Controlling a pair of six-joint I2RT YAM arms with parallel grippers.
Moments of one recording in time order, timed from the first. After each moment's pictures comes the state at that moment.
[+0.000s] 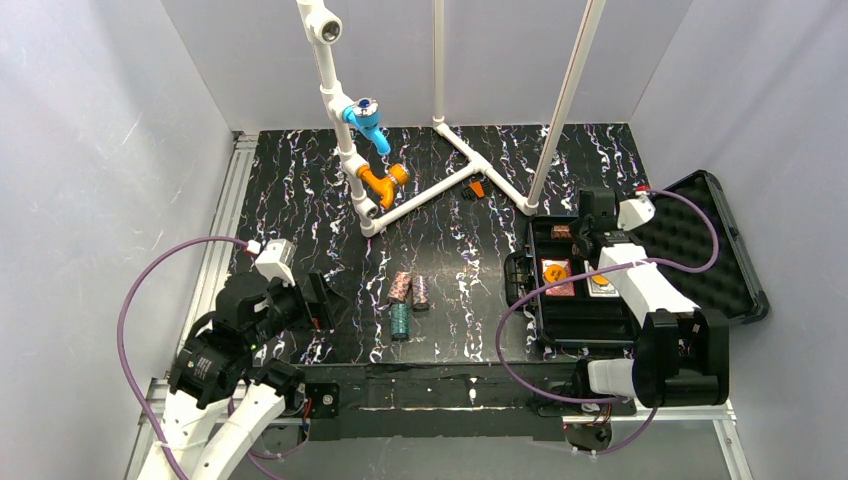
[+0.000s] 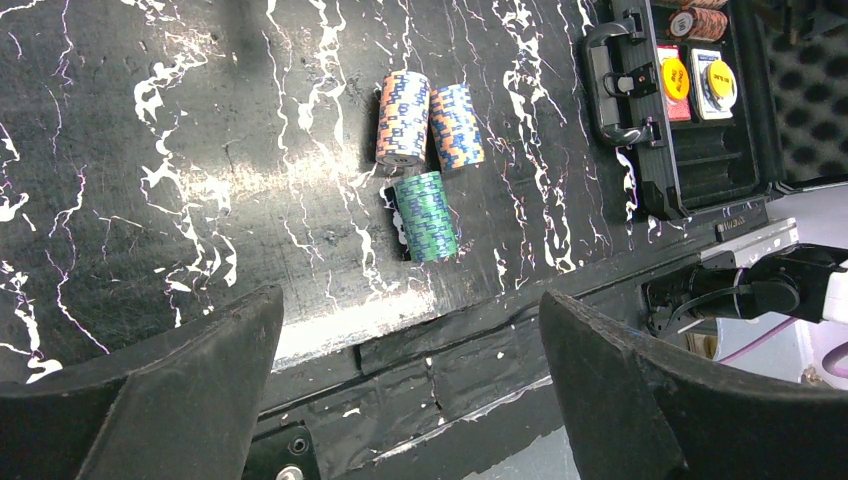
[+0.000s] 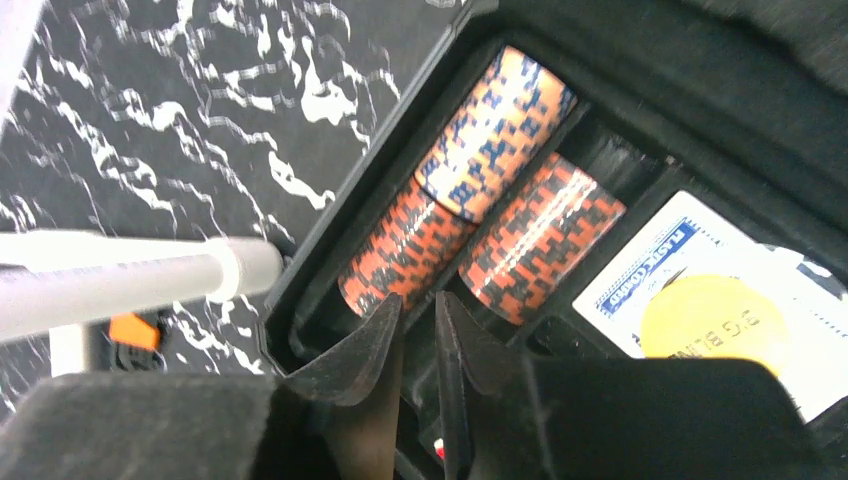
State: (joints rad) left arm -0.42 0.40 0.83 -0.98 0.12 -0.49; right arm 0.08 1.29 0.79 -0.26 0.48 0.95
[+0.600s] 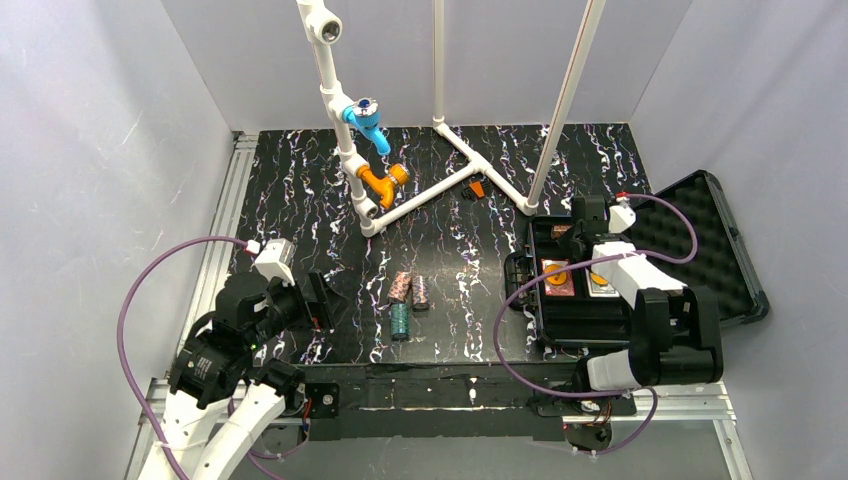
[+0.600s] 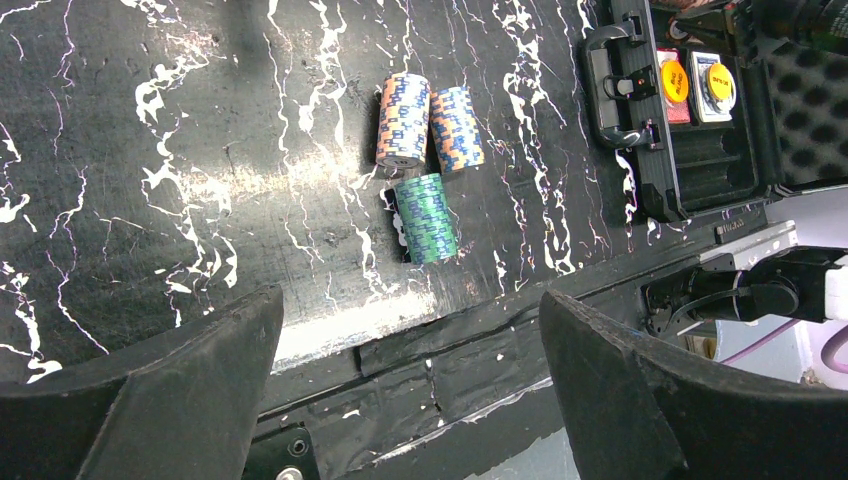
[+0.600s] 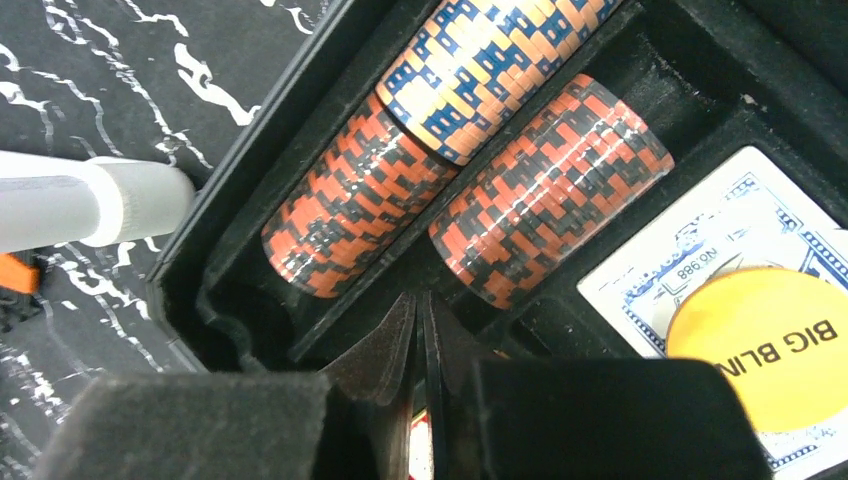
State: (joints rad) left arm -0.41 0.40 0.83 -0.98 0.12 -0.49; right arm 0.09 1.40 0.74 -0.22 0.33 0.87
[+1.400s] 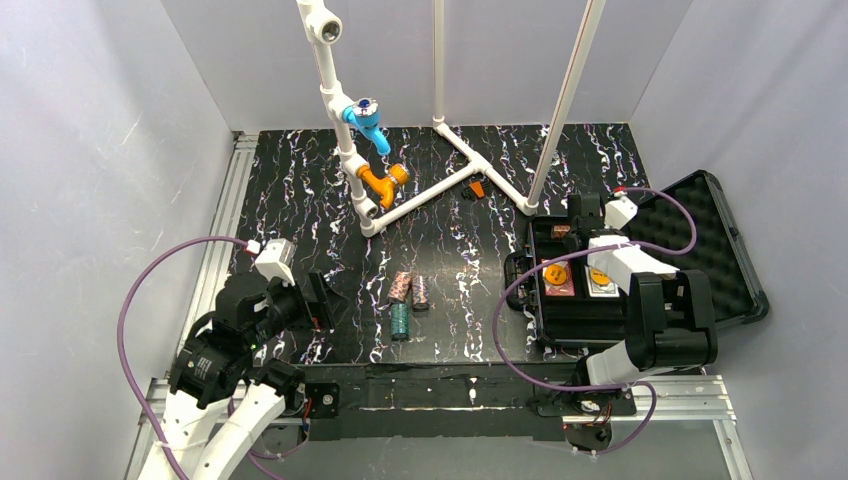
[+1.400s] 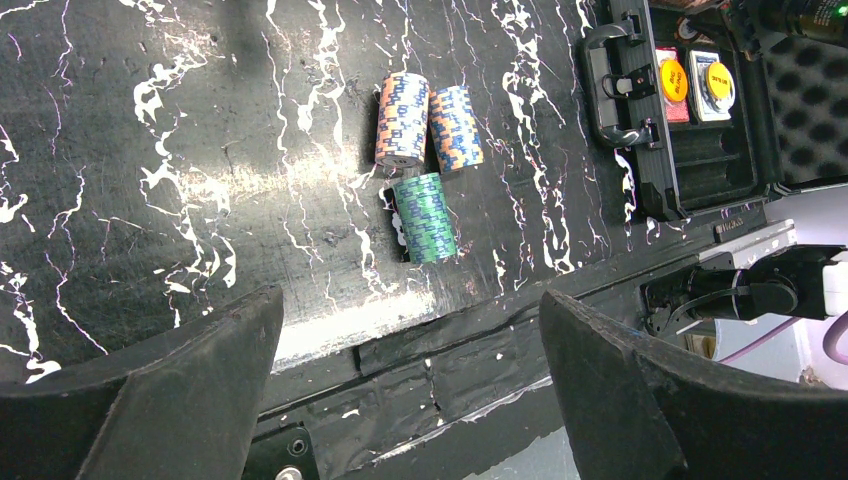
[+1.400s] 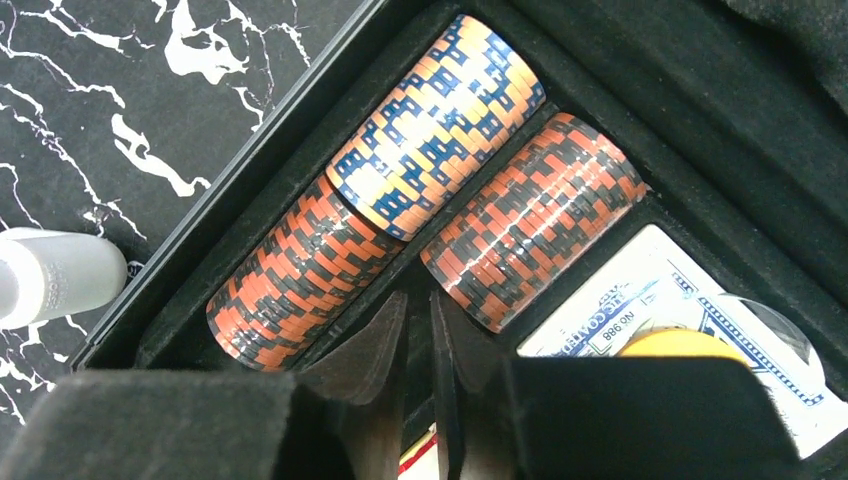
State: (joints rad) left arm -0.41 0.40 0.83 -0.98 0.13 -0.49; right arm 0.09 1.47 0.76 -0.19 0.51 0.78
